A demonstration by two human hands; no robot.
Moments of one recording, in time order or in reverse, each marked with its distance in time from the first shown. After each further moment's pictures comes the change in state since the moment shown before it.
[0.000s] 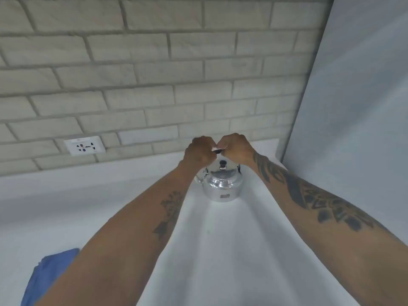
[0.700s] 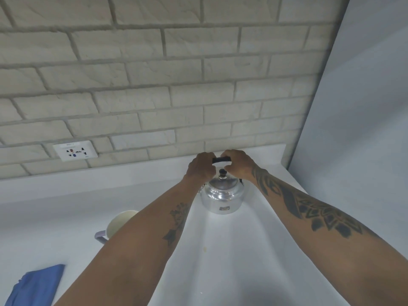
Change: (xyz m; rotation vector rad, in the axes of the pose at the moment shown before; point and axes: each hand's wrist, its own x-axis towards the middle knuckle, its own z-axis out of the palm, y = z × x) left_hand 0.041 -0.026 0.052 0.124 0.003 -0.030; right_hand 0.041 0.056 0.024 -0.184 -0.114 0.018
